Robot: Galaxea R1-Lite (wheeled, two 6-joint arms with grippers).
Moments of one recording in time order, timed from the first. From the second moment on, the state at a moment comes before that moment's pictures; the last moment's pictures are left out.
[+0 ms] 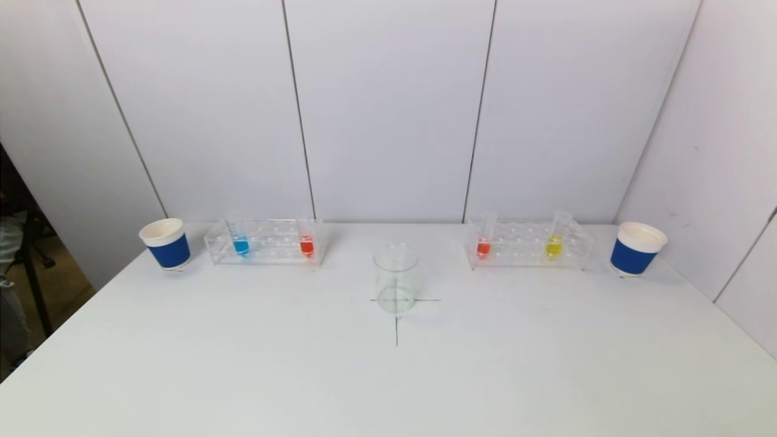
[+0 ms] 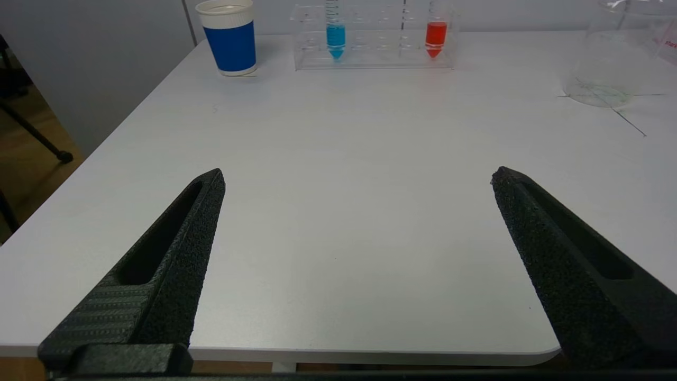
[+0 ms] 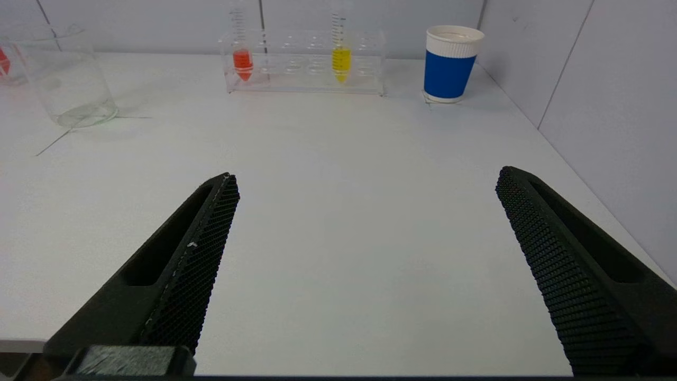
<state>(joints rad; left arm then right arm) 0.01 0.00 0.00 0.01 0.01 0.00 -0.01 0.00 0.00 0.00 0.00 -0.01</state>
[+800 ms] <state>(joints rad) 0.01 0.00 0.00 0.01 0.01 0.00 -0.01 0.00 0.00 0.00 0.00 -0.01</state>
